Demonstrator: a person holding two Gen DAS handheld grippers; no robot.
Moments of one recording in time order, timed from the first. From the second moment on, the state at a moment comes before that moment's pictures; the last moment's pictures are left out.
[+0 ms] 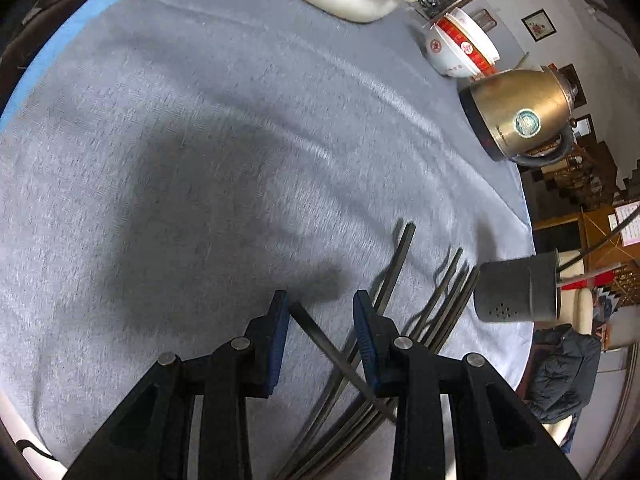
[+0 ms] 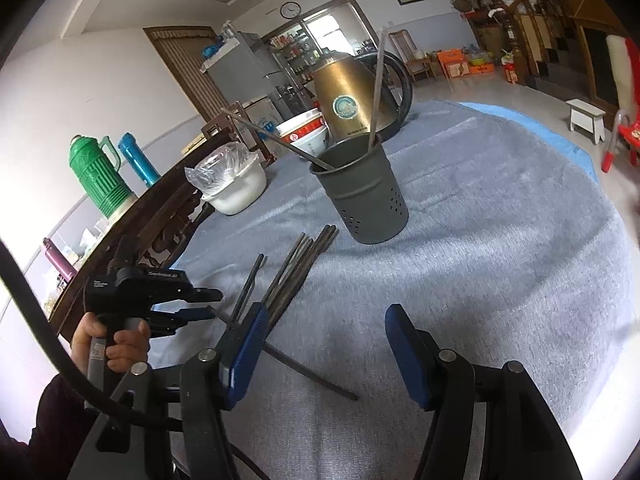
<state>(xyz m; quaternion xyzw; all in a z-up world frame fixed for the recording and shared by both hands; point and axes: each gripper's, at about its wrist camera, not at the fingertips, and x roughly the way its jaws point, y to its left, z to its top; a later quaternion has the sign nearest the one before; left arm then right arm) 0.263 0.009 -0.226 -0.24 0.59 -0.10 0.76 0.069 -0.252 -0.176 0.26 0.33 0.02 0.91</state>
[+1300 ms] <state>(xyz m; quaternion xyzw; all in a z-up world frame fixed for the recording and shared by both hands) 0.295 -0.004 -0.157 -0.01 0.53 -0.17 0.83 0.166 -0.202 -0.212 0.11 0.51 0.03 0.85</state>
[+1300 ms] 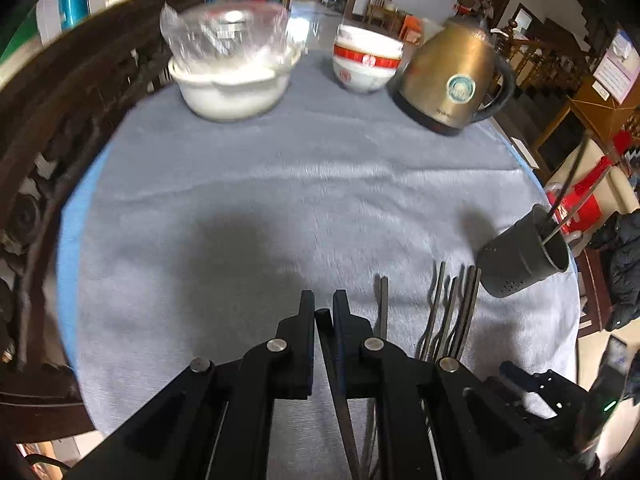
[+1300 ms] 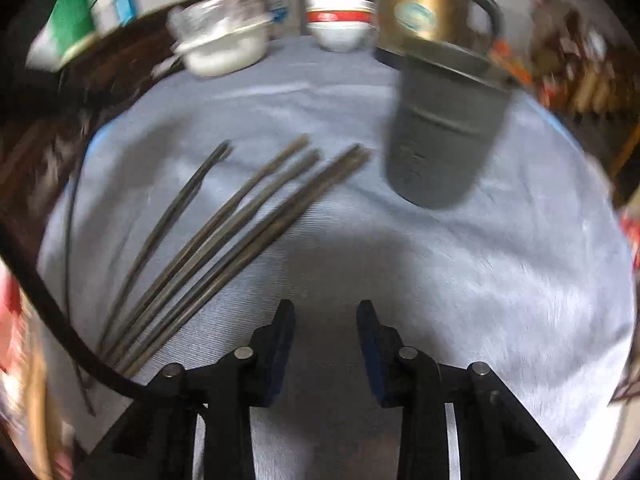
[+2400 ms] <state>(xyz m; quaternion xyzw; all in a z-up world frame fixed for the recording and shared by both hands) 0.304 -0.015 -0.229 -0.04 0.62 -0.14 0.78 0.221 -0.205 -0.209 0.25 0.51 -0.02 0.83</state>
